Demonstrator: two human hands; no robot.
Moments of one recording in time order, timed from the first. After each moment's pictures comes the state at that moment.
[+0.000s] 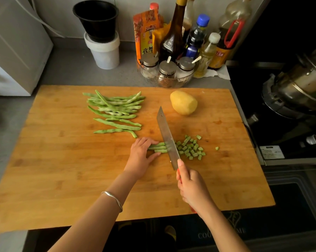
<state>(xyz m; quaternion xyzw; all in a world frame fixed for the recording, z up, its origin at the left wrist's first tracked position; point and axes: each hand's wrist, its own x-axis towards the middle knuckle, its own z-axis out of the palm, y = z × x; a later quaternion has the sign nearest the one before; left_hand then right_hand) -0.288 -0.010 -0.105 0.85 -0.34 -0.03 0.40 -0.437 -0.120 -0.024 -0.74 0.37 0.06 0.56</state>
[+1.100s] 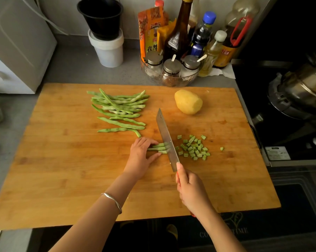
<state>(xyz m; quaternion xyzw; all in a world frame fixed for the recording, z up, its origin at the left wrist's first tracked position) -0.285 0.002 -0.104 0.86 -0.33 -0.04 0.40 -0.434 -0.105 -0.028 -0.75 0.37 0.06 0.55</state>
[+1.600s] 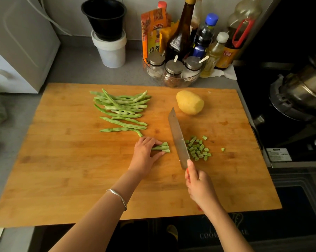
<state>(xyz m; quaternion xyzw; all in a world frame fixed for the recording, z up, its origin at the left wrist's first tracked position) -0.286 -0.007 -0.102 0.86 -0.31 -0.05 0.40 -0.436 -0.125 -0.036 -0.74 0.41 0.05 0.53</state>
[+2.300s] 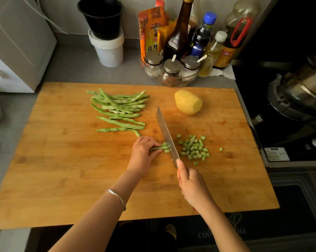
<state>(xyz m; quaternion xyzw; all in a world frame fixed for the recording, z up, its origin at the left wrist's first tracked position) -0.285 -0.011 -0.104 0.86 -0.31 -0.03 0.41 -0.428 -0.117 -0.027 -0.78 0.36 0.07 0.51</state>
